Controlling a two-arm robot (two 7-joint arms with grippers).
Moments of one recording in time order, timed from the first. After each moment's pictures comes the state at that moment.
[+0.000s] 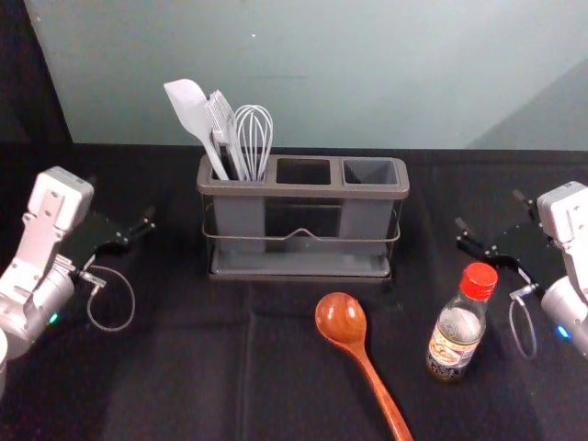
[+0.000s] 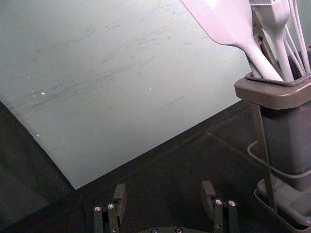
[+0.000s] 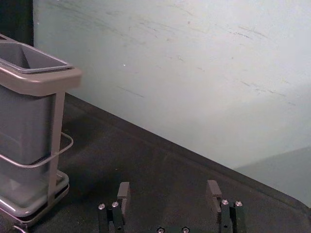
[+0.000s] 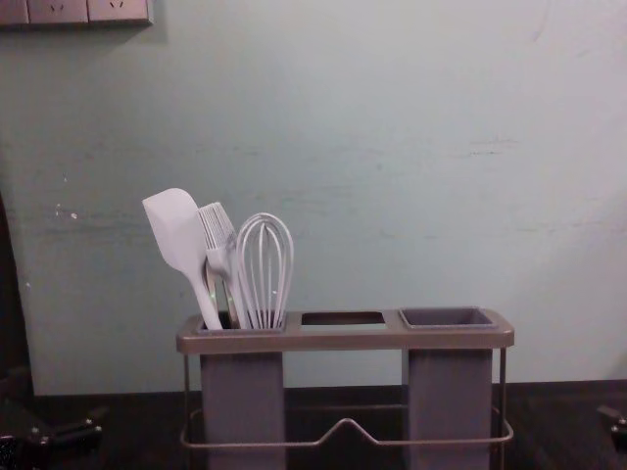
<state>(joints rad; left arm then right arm) -0.20 0.60 0.45 -1.41 -0.25 -0.12 0.03 0.20 0.60 -0.45 -1.41 0.25 -0.12 -0.03</state>
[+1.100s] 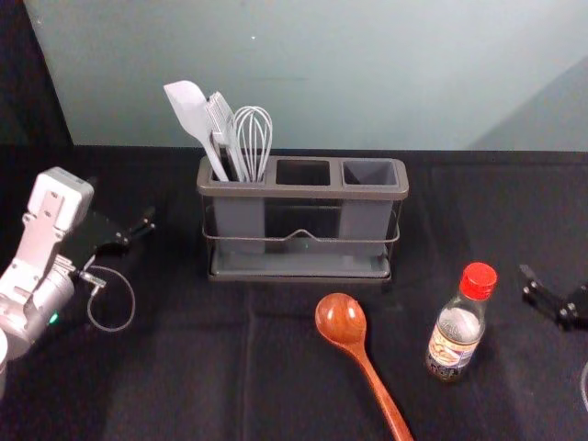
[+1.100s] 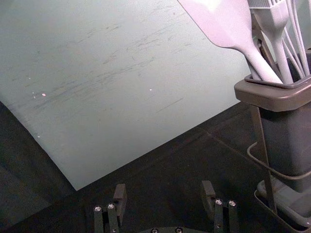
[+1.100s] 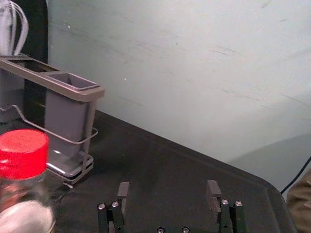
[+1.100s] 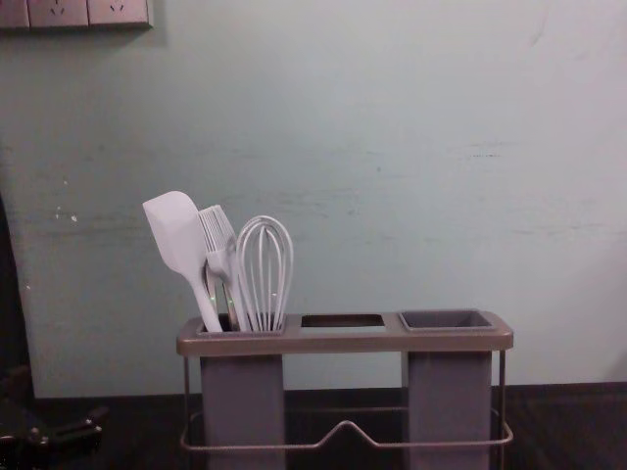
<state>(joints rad) -0.20 0.60 0.45 -1.41 -0.25 -0.12 0.03 -0.29 0.79 -0.17 -1.82 0.32 -0.19 -0.07</state>
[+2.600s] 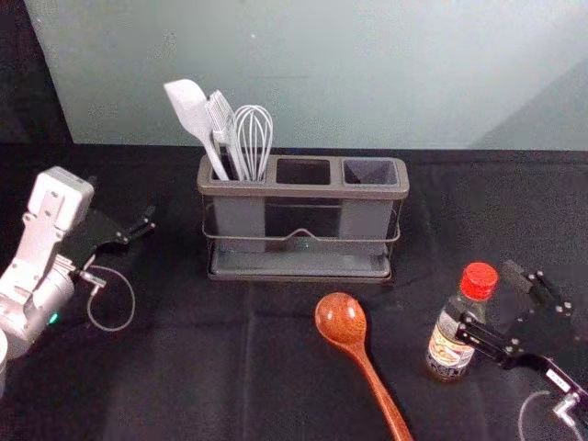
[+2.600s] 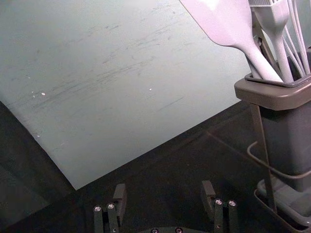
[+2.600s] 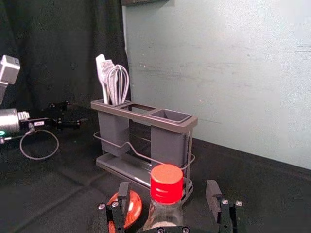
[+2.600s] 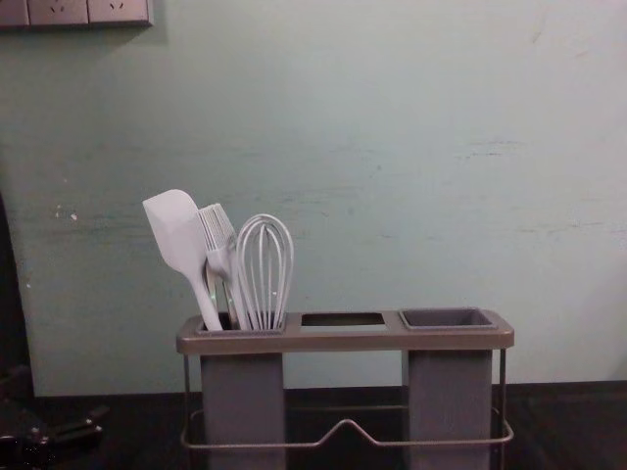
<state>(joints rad) -0.20 0.60 0.45 -1.41 -0.25 -0.12 0.03 -0.37 0.73 -0.17 -1.91 0.51 -0.24 0.23</state>
